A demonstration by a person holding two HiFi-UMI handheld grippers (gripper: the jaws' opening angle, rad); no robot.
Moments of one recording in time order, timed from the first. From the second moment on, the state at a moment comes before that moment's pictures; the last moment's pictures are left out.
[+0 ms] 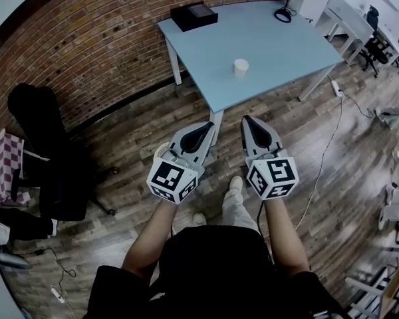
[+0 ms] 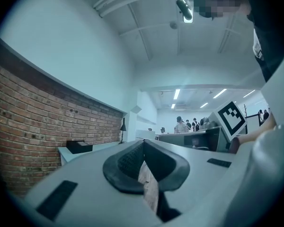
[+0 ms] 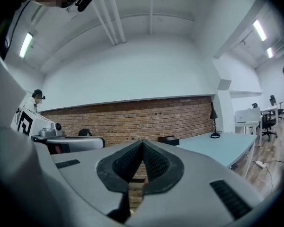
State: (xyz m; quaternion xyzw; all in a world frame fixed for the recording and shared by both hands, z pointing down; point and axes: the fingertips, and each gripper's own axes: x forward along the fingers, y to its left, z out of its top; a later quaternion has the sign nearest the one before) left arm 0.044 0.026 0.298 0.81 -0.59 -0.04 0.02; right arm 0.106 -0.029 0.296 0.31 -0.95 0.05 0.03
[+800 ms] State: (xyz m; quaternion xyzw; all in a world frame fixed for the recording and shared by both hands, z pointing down) left arm 0.072 -0.120 0.307 0.81 -0.58 -0.03 0.03; right arm 0.126 -0.192 0.296 0.30 -0.95 0.04 0.02
